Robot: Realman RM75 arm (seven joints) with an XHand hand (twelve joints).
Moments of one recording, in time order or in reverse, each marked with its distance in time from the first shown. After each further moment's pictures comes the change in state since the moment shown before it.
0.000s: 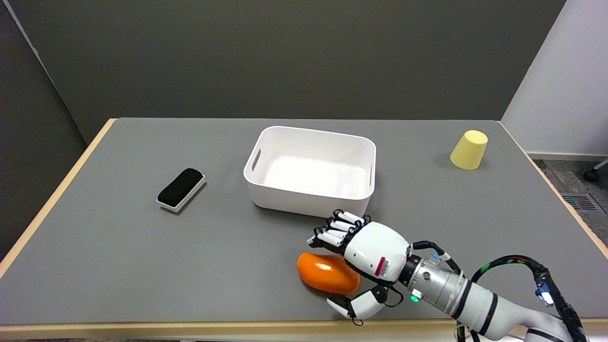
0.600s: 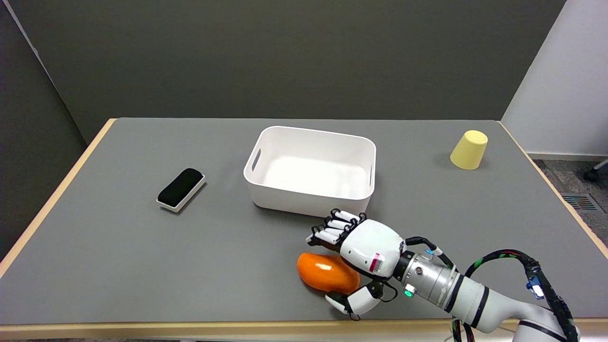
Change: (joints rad) arm 0.053 0.004 -0.028 -0.005 0.004 -0.069 -0.015
